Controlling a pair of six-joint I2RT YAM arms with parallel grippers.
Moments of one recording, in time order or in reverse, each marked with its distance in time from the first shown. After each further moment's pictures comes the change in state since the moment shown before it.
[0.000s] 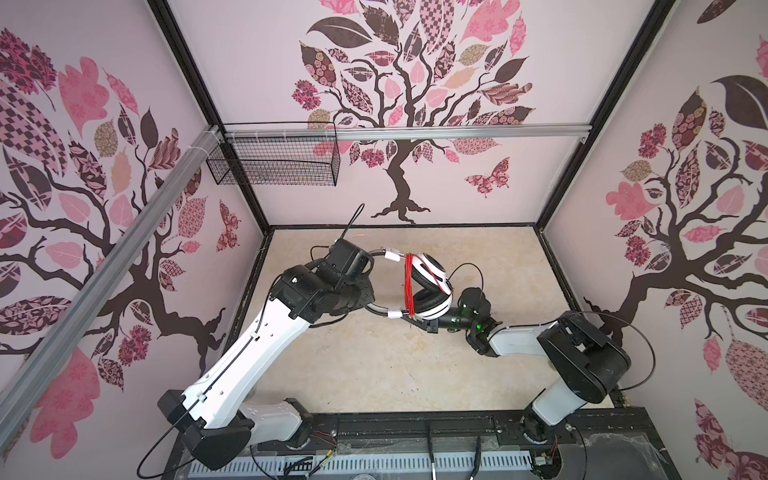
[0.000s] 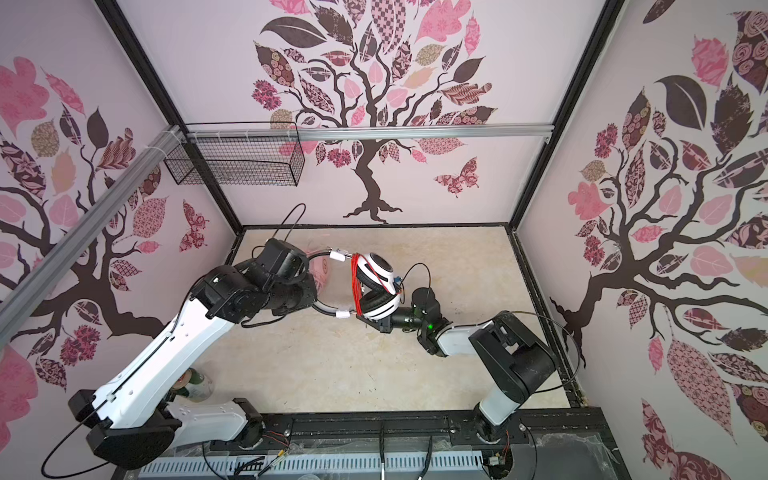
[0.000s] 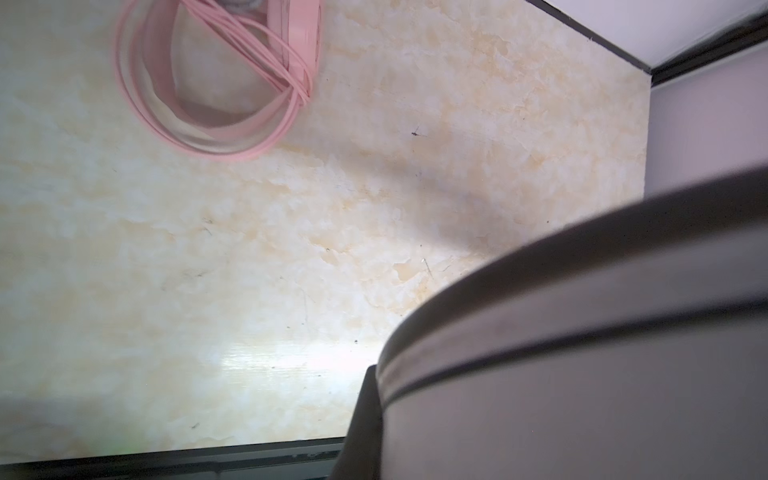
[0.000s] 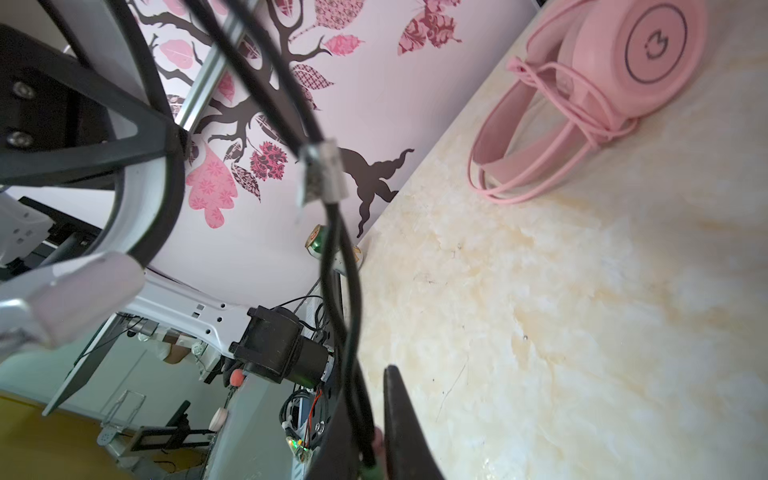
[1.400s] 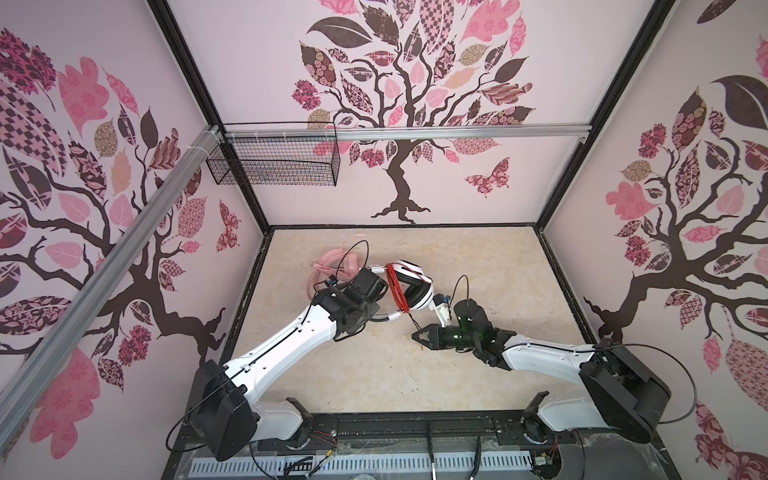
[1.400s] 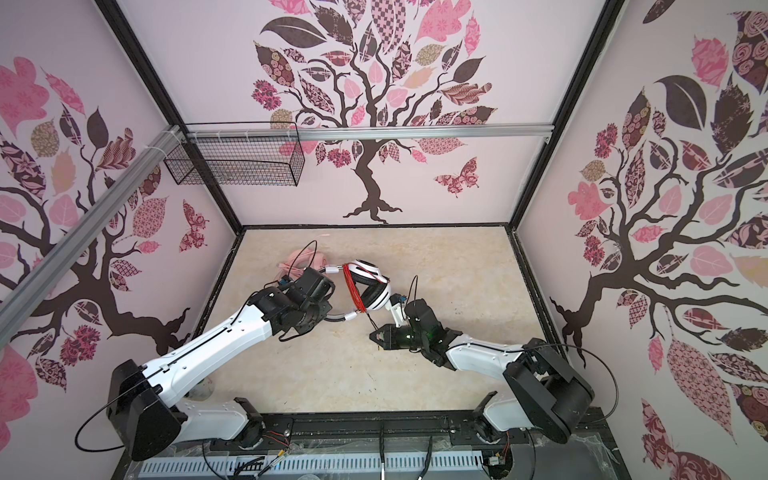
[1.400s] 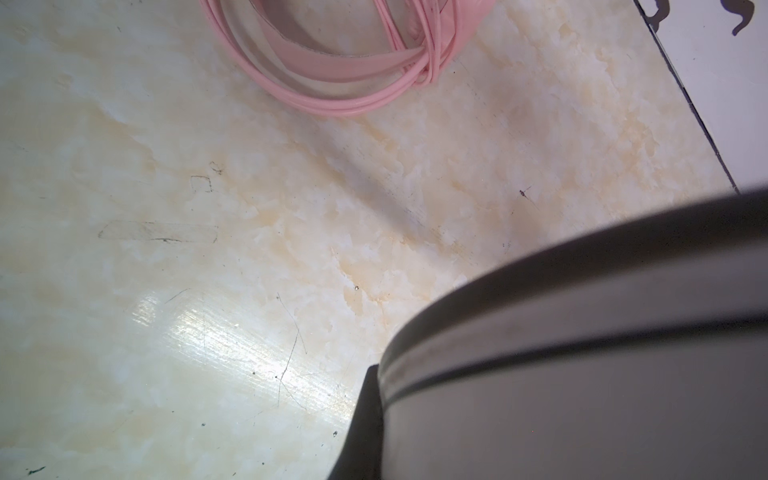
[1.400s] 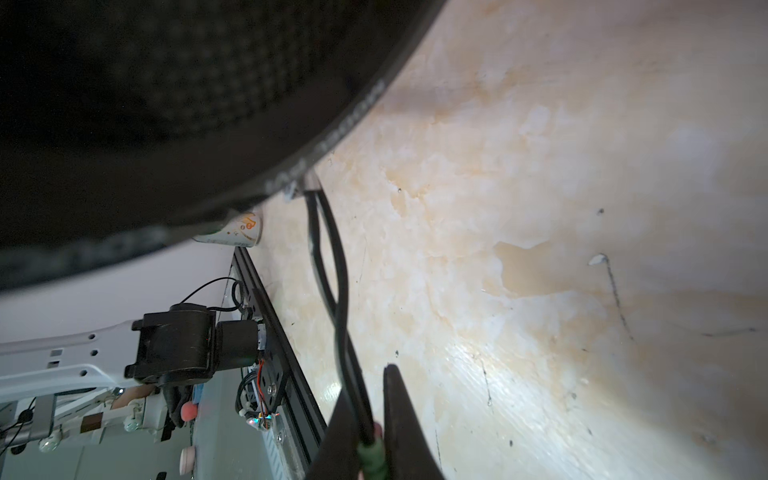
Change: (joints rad) left arm -0.005 0.064 -0.396 0.319 -0.176 -0.404; right arm 0.087 -0.248 -0.039 -0.669 0.311 -0.031
